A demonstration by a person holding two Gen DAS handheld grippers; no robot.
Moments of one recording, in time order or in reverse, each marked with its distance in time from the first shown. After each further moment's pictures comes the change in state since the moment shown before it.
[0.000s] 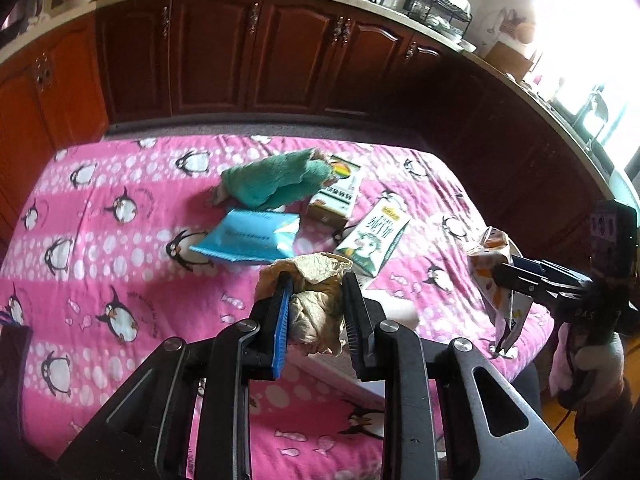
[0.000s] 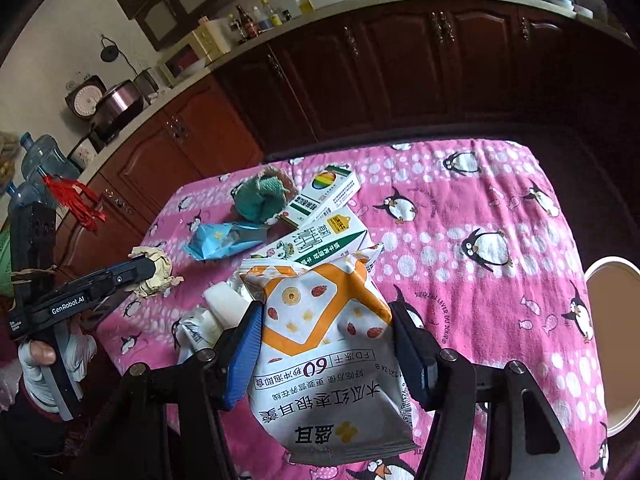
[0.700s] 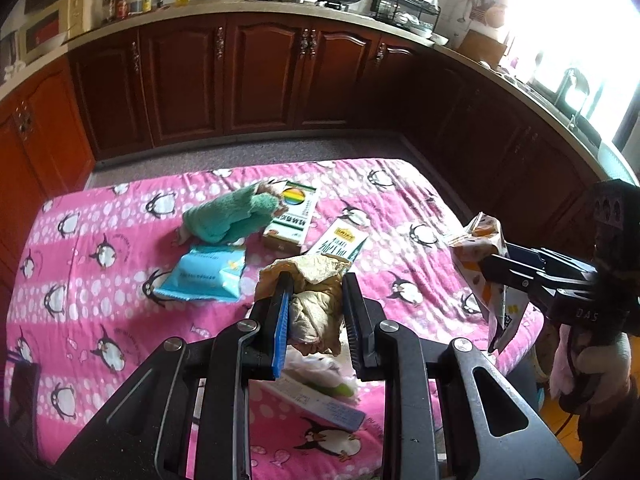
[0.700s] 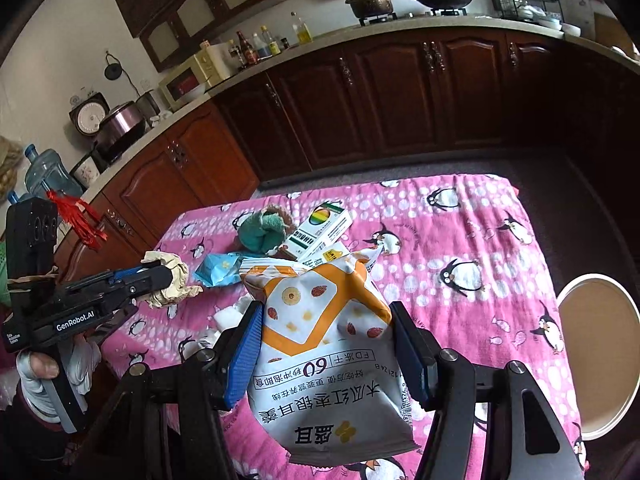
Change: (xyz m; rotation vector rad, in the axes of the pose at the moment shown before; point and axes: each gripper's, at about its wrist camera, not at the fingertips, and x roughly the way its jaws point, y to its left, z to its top) left arm -0.008 -0.057 0.019 0.119 -0.037 -0.003; right arm -0.039 0.001 0.007 0.004 -0.101 -0.026
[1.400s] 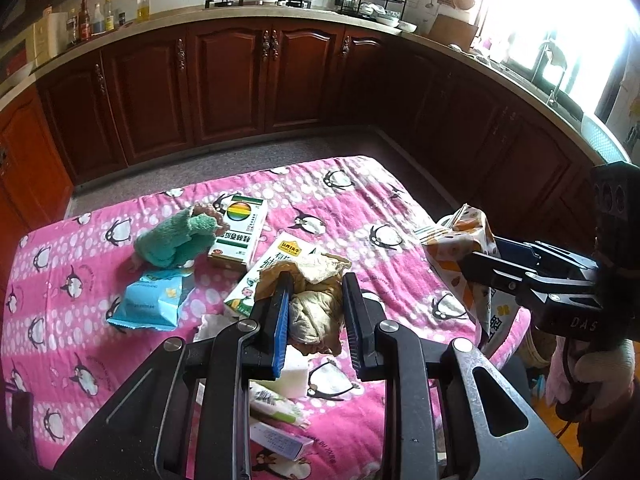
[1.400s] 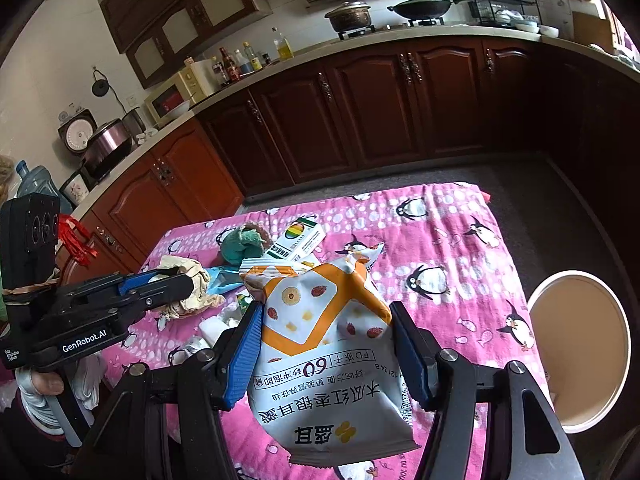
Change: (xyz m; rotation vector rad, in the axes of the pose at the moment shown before) left arm 0.020 -0.056 0.014 0.091 0.011 -0.042; right arm -0.023 -0.020 -0.002 0.034 -0.041 -0.050
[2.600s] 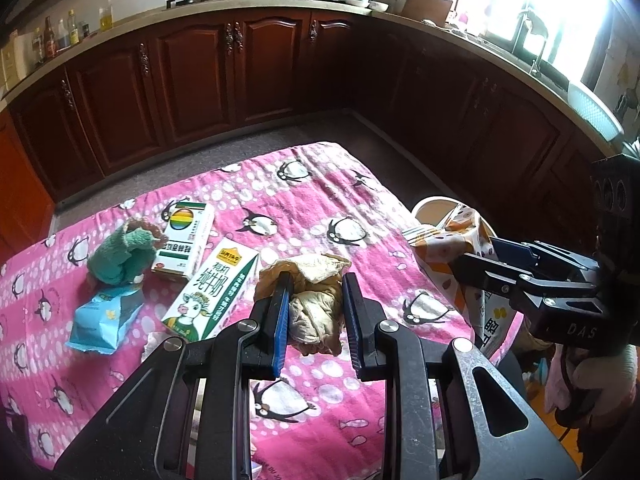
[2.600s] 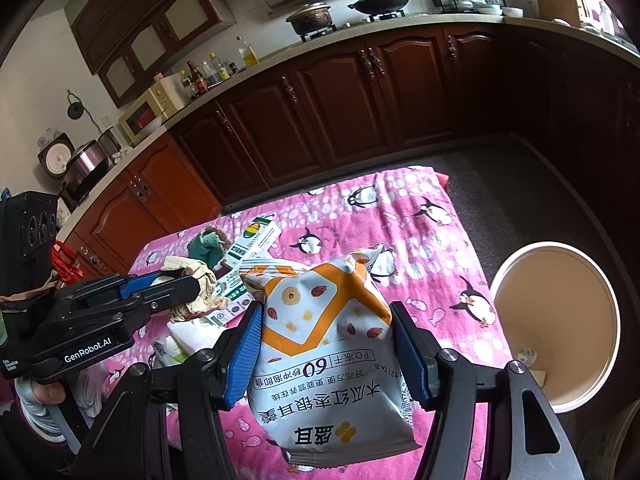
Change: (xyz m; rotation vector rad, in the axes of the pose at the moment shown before) left arm 0.040 -0.055 0.010 0.091 0.050 -0.034; right arm -0.015 -0.052 -0.015 0.095 -0.008 -0.052
